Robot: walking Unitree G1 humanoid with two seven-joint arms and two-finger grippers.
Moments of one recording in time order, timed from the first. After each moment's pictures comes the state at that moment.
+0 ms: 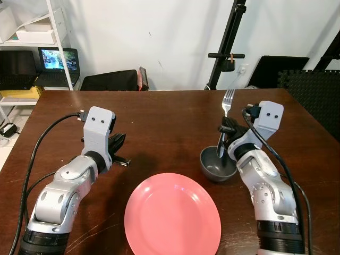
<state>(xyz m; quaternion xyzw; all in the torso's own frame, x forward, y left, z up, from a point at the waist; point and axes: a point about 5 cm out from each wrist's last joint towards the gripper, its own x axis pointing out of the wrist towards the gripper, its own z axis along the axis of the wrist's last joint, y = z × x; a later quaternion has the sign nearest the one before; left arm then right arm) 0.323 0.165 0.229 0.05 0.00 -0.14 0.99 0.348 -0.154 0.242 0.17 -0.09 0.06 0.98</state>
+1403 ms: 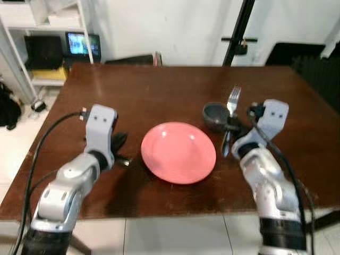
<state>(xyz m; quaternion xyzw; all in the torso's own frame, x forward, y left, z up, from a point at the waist) 0.325 0.162 0.230 0.05 0.00 -0.14 0.99 0.352 -0.153 0.241 0.16 -0.09 0.06 0.98</state>
